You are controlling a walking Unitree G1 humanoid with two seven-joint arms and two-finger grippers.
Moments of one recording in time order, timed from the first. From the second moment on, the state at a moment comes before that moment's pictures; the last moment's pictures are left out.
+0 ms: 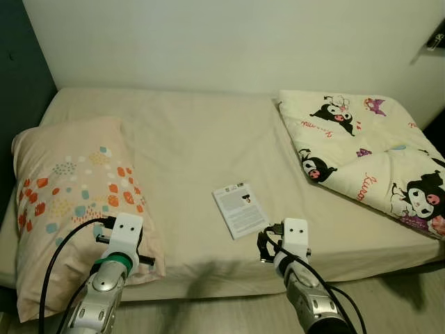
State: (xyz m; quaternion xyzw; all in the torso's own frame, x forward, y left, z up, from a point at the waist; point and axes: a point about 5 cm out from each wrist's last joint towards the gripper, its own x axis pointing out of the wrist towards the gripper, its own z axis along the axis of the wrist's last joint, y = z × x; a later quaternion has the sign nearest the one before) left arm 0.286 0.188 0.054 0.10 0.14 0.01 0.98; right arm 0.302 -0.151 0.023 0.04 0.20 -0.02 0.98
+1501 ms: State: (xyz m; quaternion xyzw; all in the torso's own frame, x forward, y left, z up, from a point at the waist) left arm 0.289 0.184 0.061 0.10 0.13 -0.01 0.99; right arm 0.300 -0.149 0.021 0.04 0.20 -0.03 0.98
